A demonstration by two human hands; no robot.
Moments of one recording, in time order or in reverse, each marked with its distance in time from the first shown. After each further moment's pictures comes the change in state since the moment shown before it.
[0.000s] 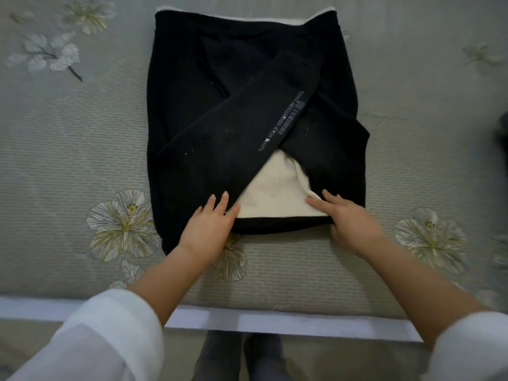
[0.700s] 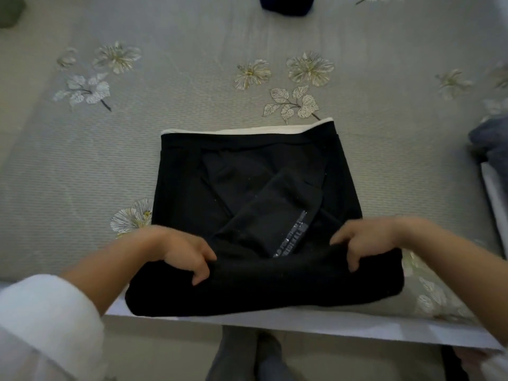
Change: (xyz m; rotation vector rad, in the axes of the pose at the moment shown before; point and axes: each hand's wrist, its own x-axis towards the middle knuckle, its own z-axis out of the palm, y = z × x) left_hand -0.060 -0.015 -0.091 -0.584 -0.885 0.004; right_hand -0.066 0.005 -0.096 0.114 -0.680 -0.001
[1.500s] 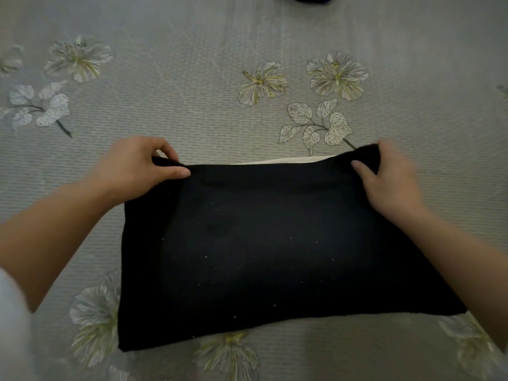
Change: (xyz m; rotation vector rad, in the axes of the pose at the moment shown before) left_hand 0.038 -0.053 -0.229 -0.114 1.147 0.053; right_hand 0.152 -0.001 -0.153 0.348 1.325 -0.012
